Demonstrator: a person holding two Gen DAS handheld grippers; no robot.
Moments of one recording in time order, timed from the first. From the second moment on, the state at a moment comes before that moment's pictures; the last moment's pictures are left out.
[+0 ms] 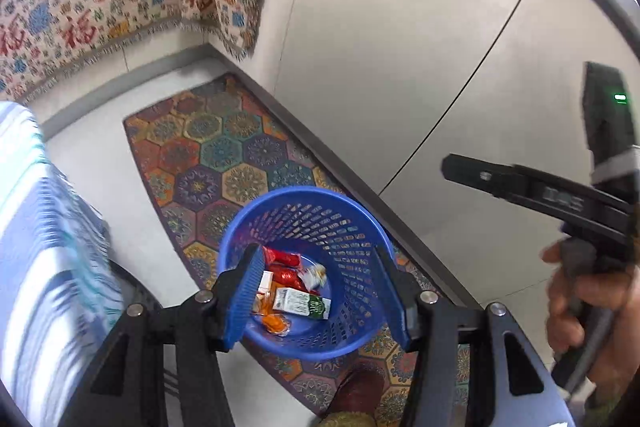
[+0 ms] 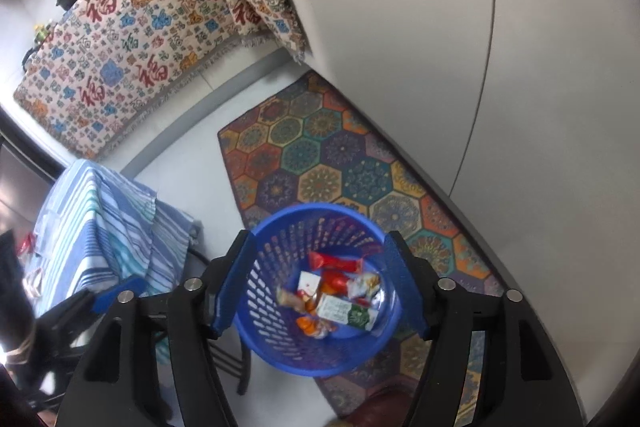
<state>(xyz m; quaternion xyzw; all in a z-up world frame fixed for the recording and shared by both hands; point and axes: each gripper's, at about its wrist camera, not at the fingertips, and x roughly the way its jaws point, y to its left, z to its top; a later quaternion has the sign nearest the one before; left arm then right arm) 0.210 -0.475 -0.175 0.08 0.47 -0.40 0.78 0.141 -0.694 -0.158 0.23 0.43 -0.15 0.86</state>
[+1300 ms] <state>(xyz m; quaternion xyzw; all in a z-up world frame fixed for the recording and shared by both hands) 0.200 -0.053 -0.143 0.05 0.46 -0.08 0.88 0.213 -0.292 -0.160 -0.06 0.45 0.11 0.88</state>
